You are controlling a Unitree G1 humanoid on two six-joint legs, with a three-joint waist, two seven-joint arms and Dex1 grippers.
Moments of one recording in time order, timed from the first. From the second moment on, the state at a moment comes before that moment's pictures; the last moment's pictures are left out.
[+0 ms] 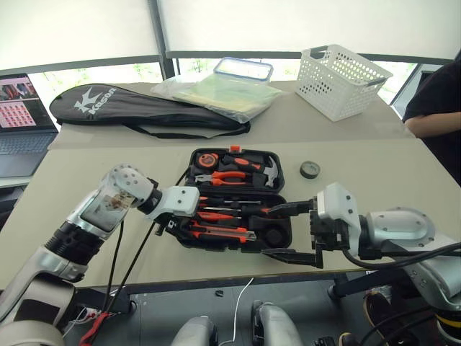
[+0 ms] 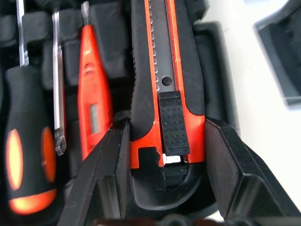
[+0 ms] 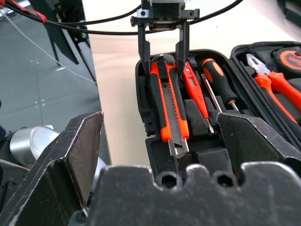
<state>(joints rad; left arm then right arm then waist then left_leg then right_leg) -0.71 0.82 -0.43 0.06 -0.08 0.26 -1.50 -0.23 -0.87 -0.01 -0.67 0.65 0.68 0.93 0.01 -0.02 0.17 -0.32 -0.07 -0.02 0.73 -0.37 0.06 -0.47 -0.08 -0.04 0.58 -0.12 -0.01</state>
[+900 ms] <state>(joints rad) -0.71 0.83 -0.34 0.08 -0.12 0.28 -1.52 -0.24 -0.87 0.01 -0.64 0.63 0.68 0.94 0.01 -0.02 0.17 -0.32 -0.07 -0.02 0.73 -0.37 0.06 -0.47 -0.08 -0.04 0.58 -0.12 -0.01</state>
